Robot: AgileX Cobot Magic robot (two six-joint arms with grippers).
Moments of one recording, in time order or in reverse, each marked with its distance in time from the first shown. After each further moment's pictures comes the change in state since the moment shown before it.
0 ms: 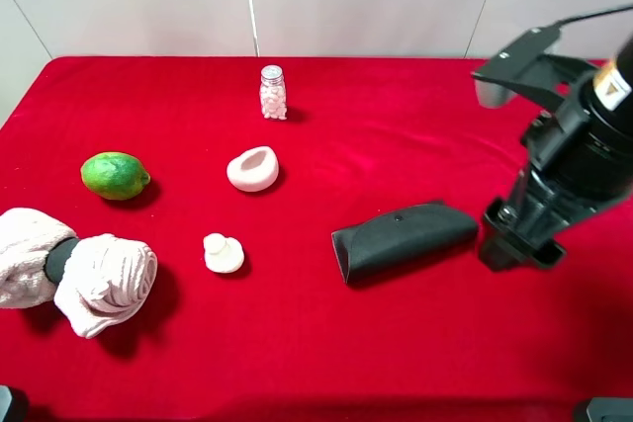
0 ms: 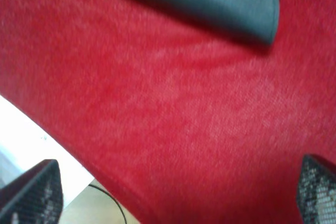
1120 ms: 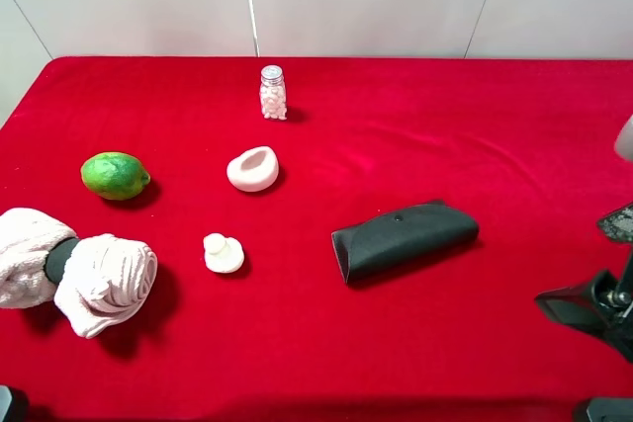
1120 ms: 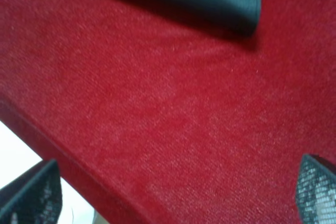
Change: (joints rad) left arm 0.000 0.000 0.000 0.000 0.000 0.000; right arm 0.000 -0.502 0.281 -0.006 -0.098 0.024
